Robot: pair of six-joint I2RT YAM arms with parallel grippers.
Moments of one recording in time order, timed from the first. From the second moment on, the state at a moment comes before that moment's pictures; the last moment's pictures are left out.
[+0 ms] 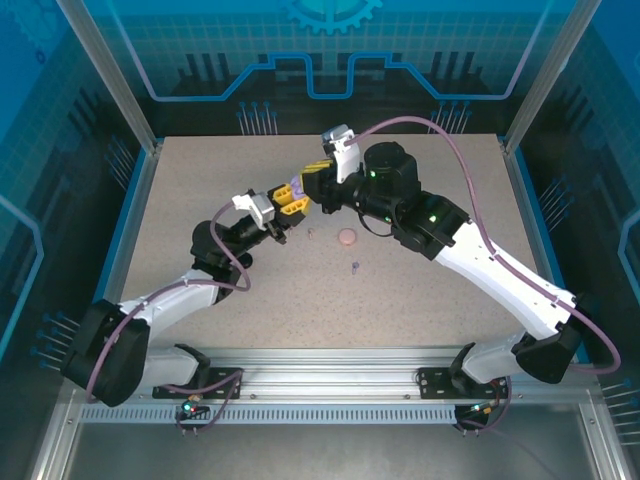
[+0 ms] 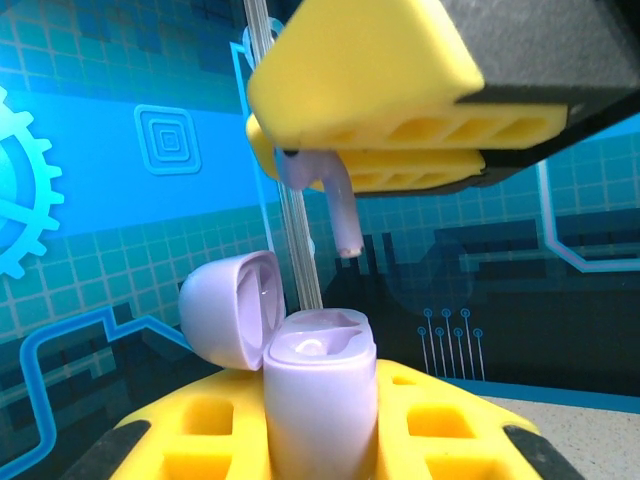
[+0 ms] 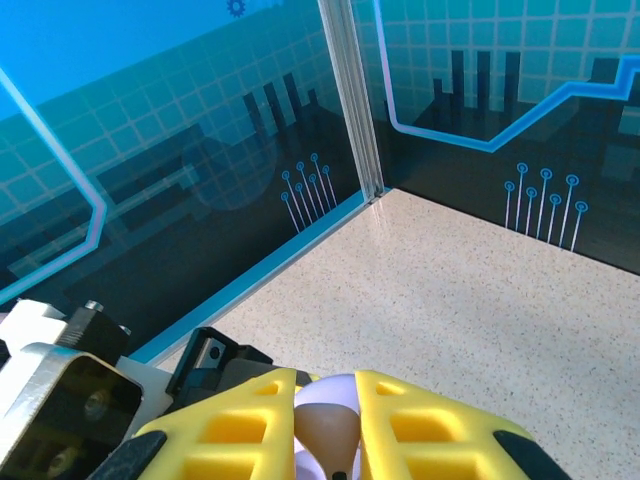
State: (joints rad) left arm -0.42 1.28 0.58 1.13 0.54 -0.04; right arm 0.83 1.39 1.54 -0.36 -0.06 0.23
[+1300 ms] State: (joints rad) left arm -0.42 1.30 0.59 1.16 0.56 -0.07; right arm 0.84 1.40 1.50 -0.34 -0.03 0.22
